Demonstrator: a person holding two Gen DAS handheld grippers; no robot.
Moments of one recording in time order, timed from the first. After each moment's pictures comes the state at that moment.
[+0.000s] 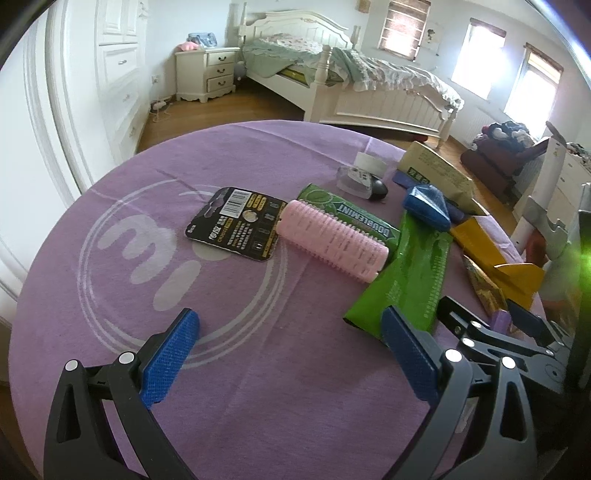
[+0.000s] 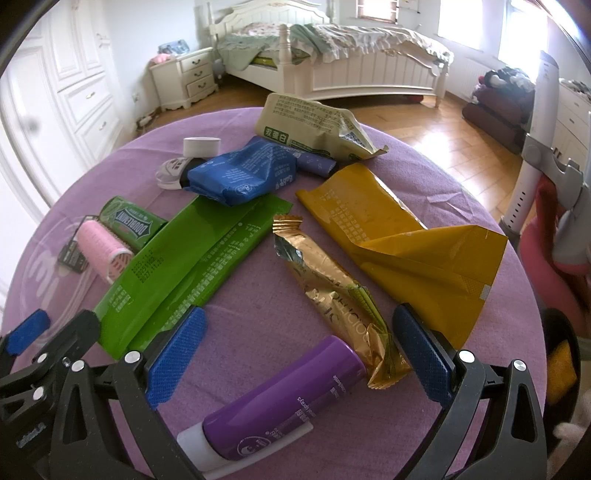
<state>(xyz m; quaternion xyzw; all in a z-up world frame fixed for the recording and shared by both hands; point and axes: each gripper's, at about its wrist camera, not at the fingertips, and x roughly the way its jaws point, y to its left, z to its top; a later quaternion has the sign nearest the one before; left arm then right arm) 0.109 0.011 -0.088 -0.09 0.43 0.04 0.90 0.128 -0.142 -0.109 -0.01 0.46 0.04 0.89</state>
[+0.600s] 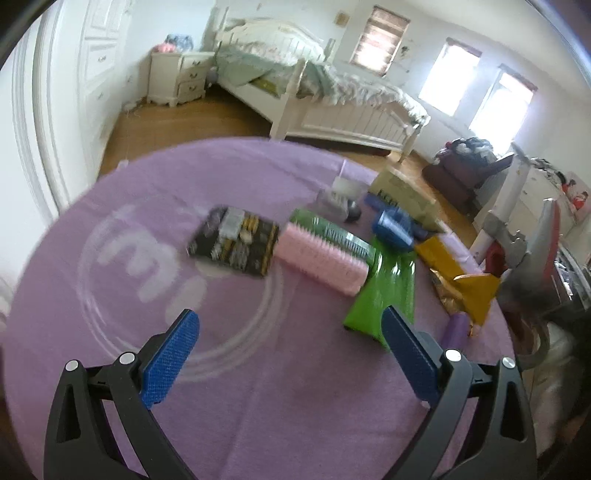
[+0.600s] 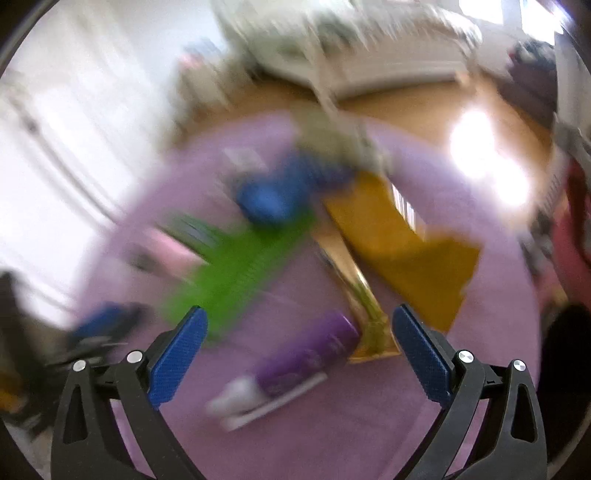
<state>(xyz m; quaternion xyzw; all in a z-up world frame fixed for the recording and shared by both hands) 0.106 0.041 -0.069 -0.14 0.39 -0.04 0.91 0.084 -0.187 -0.007 0.07 0.38 0.19 0.90</state>
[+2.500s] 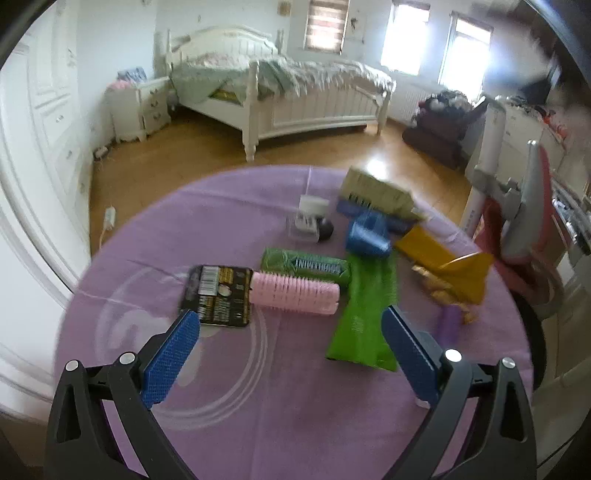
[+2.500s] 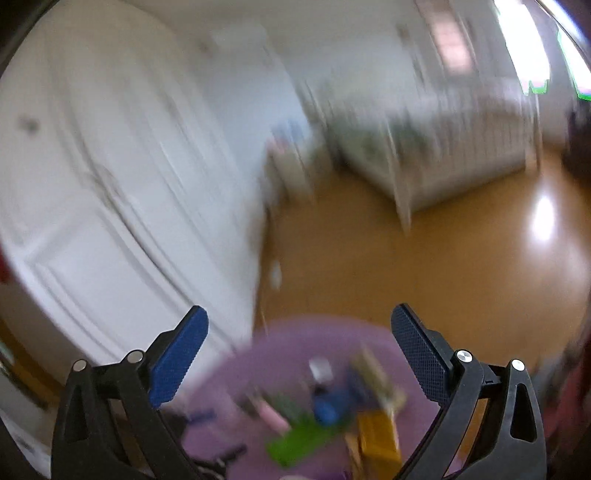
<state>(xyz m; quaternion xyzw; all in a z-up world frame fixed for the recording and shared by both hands) 0.140 0.010 -0.048 -0.02 0.41 -0.08 0.91 0.241 -0.239 0.113 0.11 0.40 0.27 0.87</state>
